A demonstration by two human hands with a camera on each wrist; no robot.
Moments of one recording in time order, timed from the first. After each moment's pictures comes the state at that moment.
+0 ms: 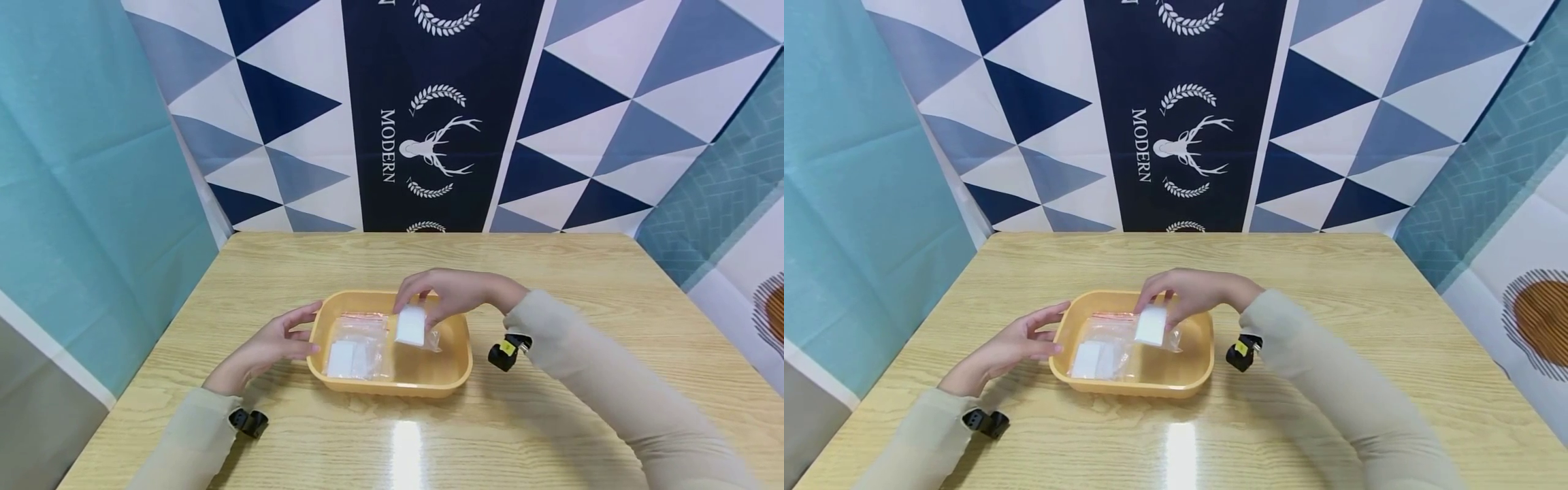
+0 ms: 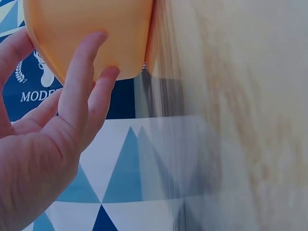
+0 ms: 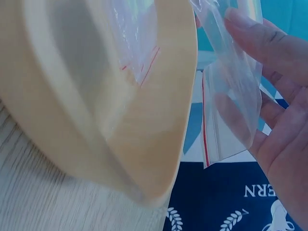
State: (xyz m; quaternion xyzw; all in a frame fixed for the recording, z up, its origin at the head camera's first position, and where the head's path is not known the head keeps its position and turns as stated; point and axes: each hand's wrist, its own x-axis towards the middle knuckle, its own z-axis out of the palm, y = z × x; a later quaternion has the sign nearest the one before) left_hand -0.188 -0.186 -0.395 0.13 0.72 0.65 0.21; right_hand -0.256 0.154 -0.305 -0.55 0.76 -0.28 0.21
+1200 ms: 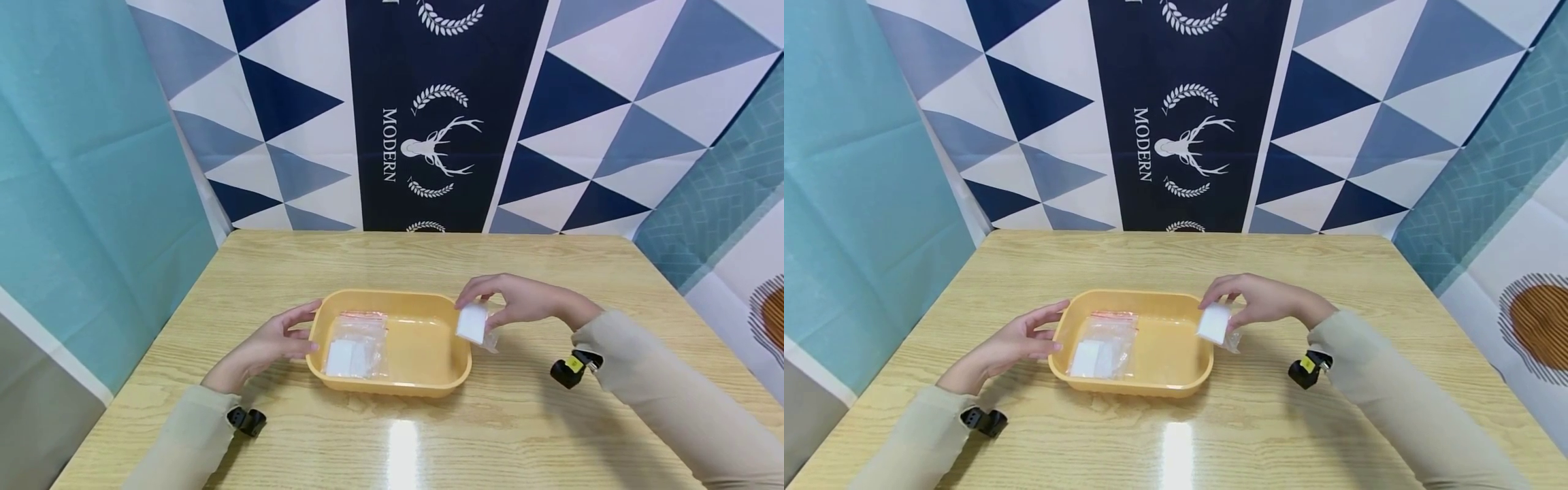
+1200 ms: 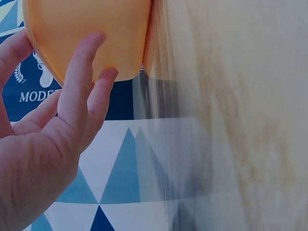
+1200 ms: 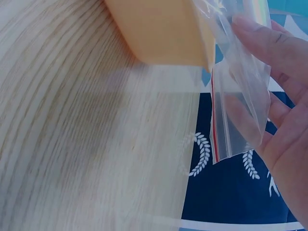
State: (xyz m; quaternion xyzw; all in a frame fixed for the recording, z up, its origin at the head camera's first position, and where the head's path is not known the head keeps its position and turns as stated) left_hand -0.187 -0.188 -0.395 0.13 0.70 0.66 0.22; right_hand -0.246 0.249 -0.322 -0.49 0.81 -0.29 0.14
